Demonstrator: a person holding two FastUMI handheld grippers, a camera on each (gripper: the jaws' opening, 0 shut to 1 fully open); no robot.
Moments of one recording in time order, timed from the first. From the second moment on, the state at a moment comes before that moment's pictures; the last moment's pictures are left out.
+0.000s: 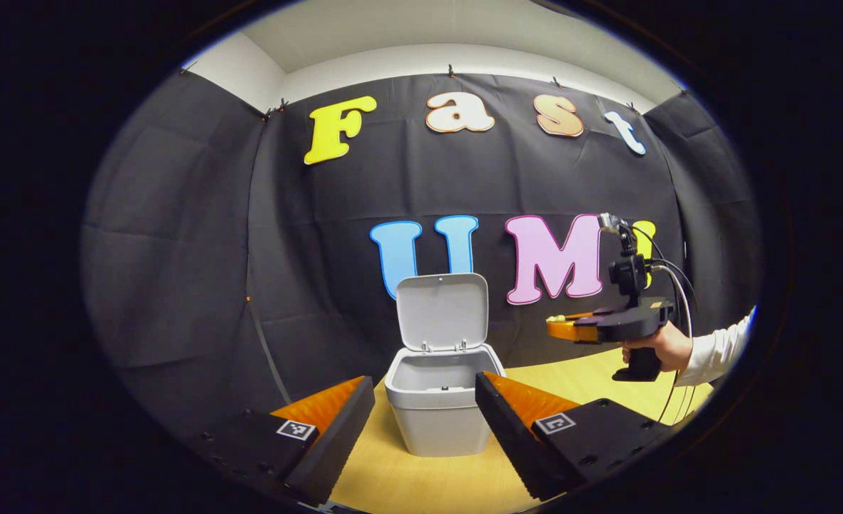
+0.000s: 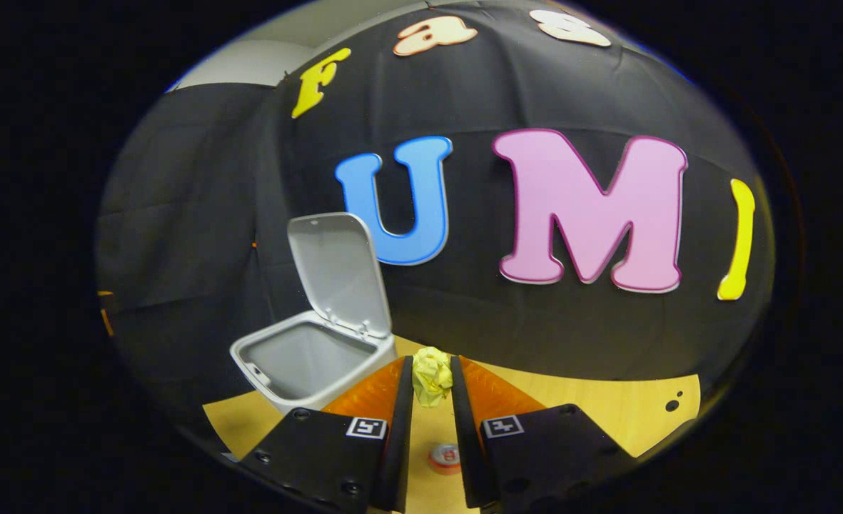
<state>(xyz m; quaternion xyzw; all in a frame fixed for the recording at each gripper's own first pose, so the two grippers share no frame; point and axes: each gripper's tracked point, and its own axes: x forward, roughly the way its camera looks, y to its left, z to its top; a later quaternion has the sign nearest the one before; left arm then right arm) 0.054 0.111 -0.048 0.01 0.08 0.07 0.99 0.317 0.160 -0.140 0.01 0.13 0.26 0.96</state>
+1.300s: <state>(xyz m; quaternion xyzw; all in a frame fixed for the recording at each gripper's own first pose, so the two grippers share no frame) 0.100 0.014 -0.106 -0.03 0.10 -0.02 0.99 0.313 0.204 -0.100 -0.06 0.08 0.32 0.94</state>
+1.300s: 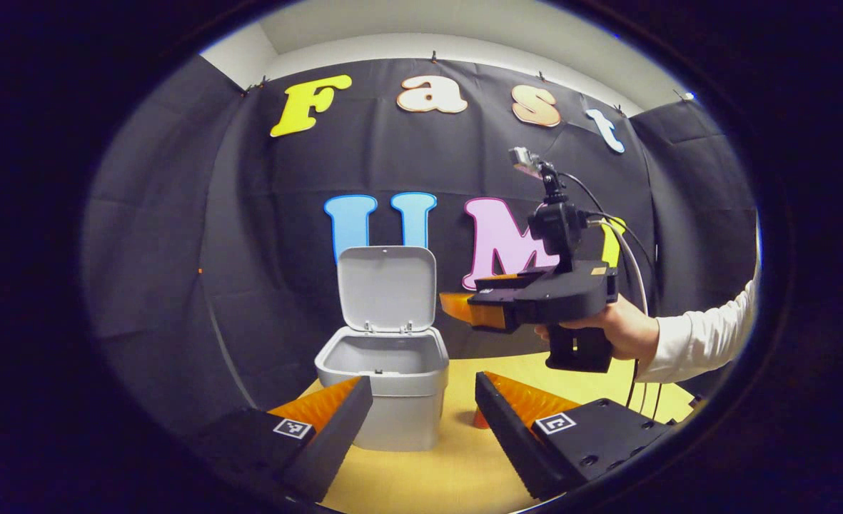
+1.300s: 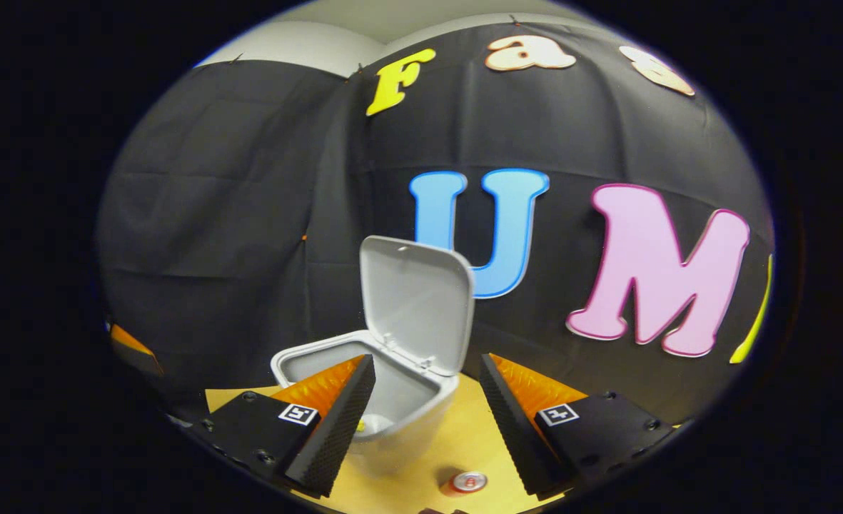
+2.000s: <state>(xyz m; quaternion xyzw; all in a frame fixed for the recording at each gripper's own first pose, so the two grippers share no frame) 0.220 -0.103 -0.270 -0.06 0.17 -0.07 0.98 0.278 -0.021 -0.084 -0.09 0.11 0.15 0.98</state>
